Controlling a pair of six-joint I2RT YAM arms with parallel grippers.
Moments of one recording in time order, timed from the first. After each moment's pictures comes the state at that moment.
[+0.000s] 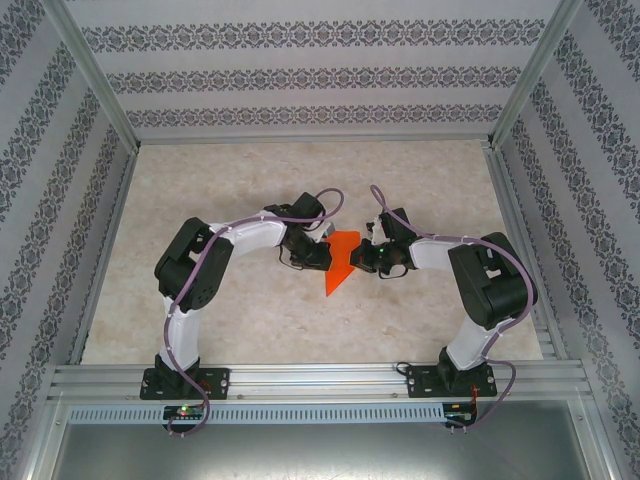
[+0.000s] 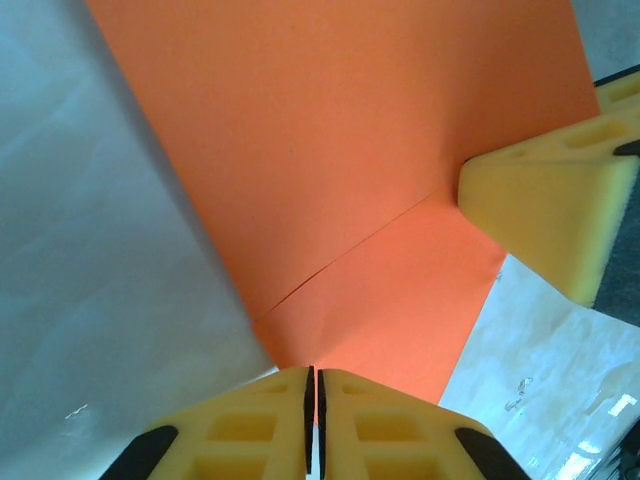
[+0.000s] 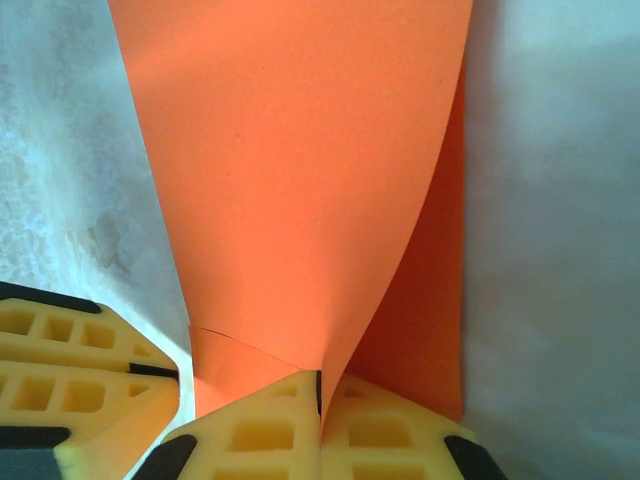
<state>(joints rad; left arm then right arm) -0.61 2.02 1.34 -0.58 0.47 -0.39 0.34 1.72 0.76 -0.06 -0.57 0.65</state>
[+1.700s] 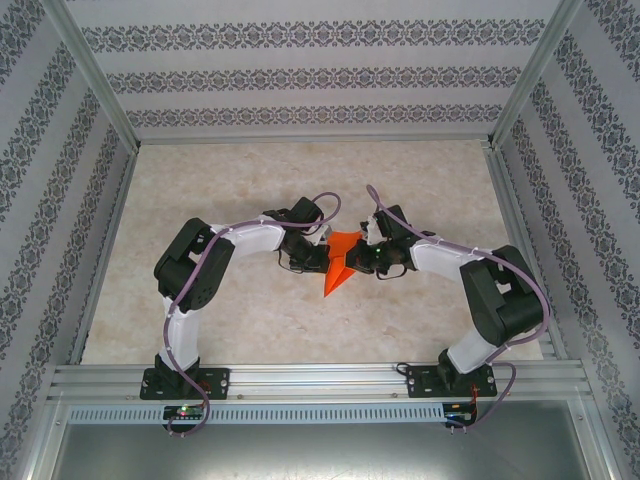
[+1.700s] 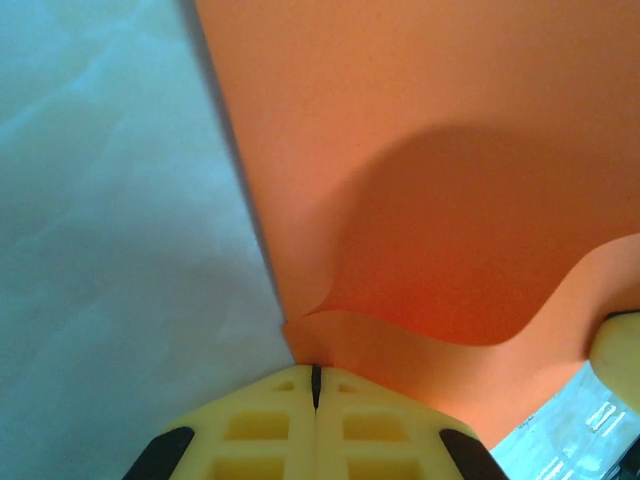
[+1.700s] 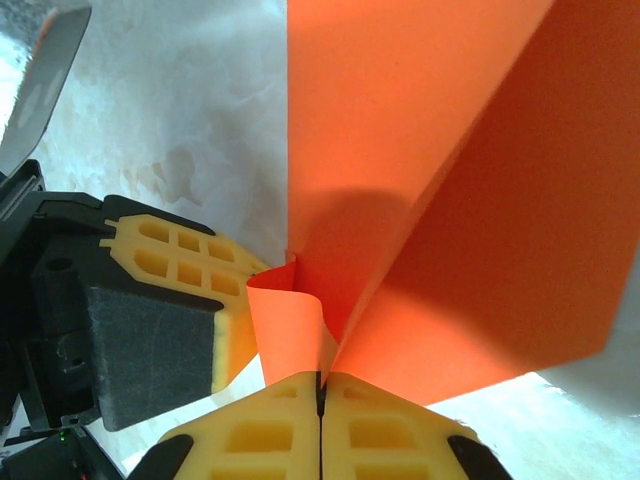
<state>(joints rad) -0.61 2.02 1.29 -0.52 0.47 -0.43 0.41 1.62 0.79 -0.21 -0.57 0.64</state>
